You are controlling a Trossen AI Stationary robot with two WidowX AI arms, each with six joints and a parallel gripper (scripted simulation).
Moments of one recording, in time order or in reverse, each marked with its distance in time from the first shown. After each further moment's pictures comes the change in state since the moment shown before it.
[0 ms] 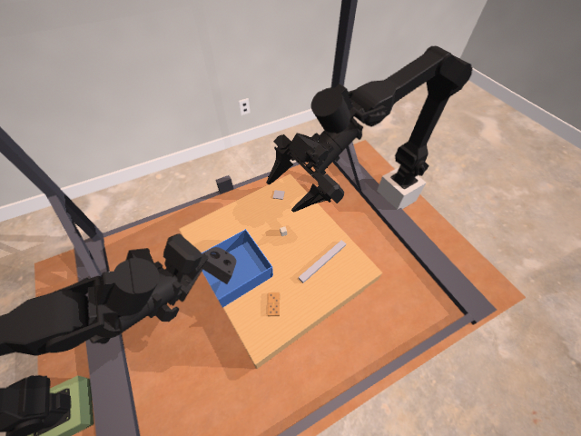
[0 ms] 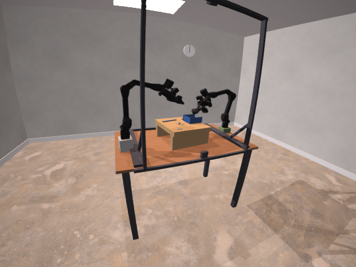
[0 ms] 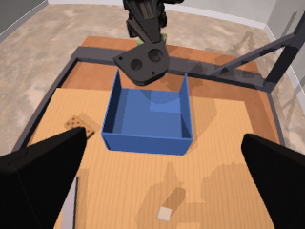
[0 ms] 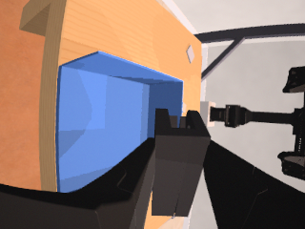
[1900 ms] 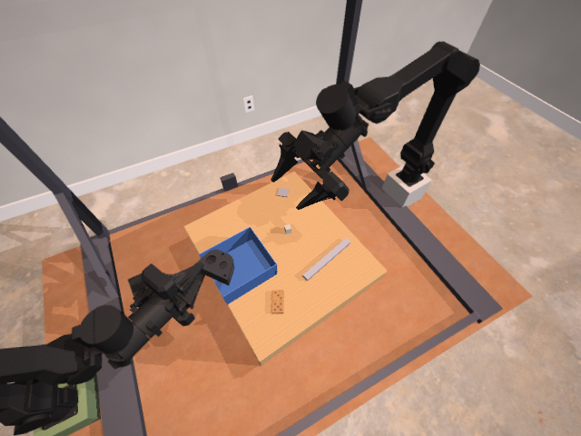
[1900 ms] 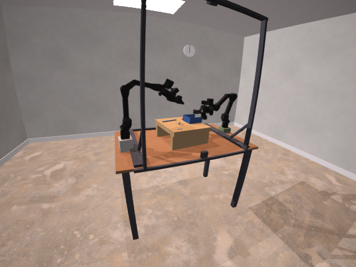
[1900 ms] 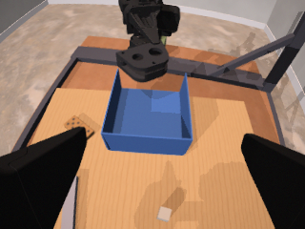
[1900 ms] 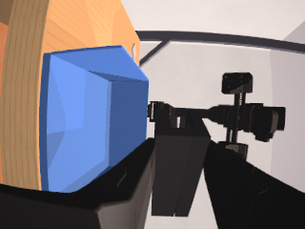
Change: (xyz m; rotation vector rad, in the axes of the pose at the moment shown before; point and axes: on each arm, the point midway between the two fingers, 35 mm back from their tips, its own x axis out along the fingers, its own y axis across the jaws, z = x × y) left arm 0.000 0.000 0.000 0.000 0.000 0.000; right arm -0.001 0.042 0.001 -0.170 0.006 -0.466
